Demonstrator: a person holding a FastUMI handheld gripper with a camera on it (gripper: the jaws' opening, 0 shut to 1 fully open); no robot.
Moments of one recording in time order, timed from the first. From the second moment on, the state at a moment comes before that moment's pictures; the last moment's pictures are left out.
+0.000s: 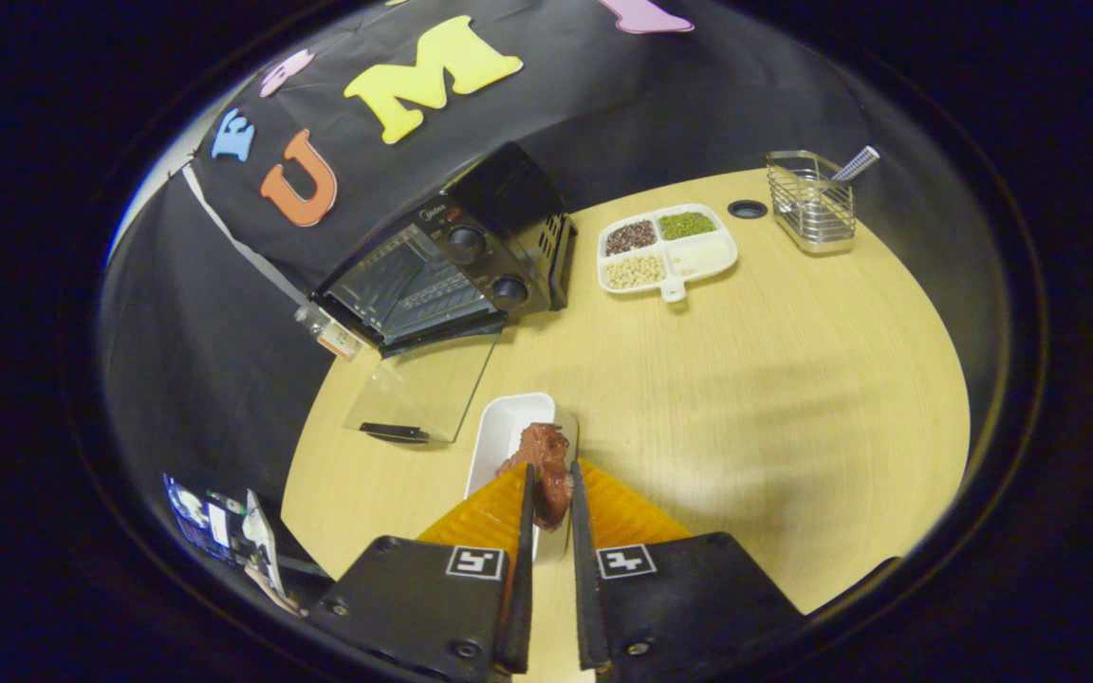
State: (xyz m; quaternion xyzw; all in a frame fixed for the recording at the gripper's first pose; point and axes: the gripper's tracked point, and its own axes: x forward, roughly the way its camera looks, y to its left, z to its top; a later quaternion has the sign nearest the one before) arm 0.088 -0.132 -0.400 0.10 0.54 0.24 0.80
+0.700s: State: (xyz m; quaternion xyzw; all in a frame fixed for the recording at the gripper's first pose) arm 0.046 -0.077 -0.321 -0.14 0.40 0.23 0.88
